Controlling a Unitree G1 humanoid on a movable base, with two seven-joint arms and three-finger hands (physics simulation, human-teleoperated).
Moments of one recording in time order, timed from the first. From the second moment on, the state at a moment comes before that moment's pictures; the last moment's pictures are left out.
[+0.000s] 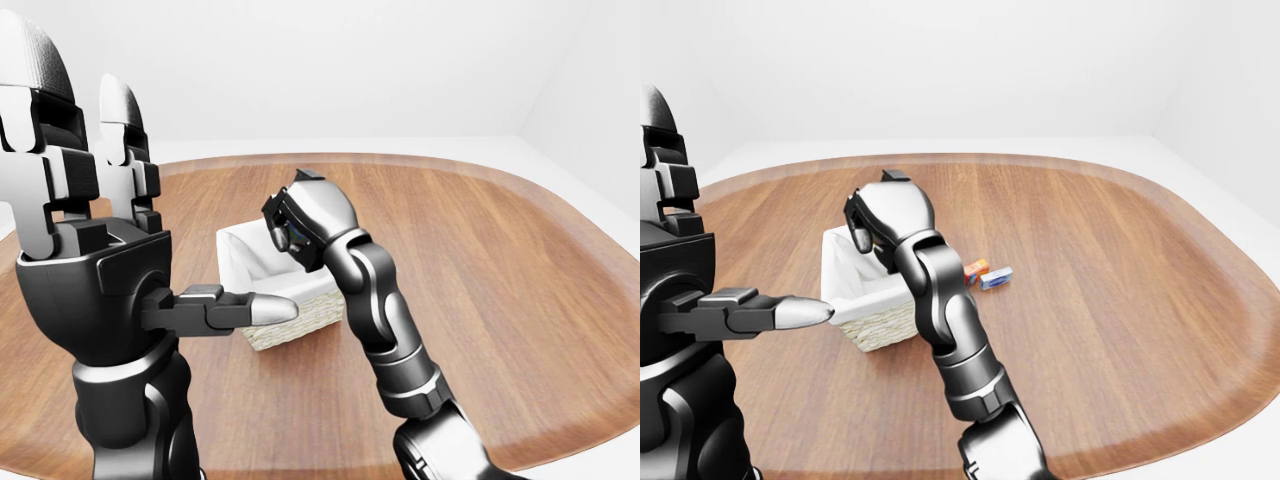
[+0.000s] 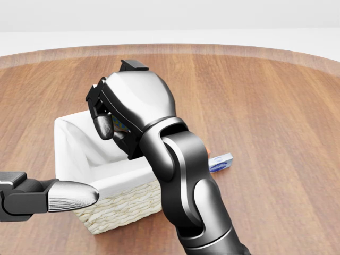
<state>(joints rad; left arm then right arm) -0.16 0.06 0.09 -0.91 0.00 0.09 -0.03 -0.66 0.23 0.22 0.01 -1.19 0.09 0.36</state>
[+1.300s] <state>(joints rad) -0.16 0.06 0.09 -0.92 -0.02 0.09 -0.02 -0.98 0.24 0.18 0.47 -1.23 0.09 0.17</state>
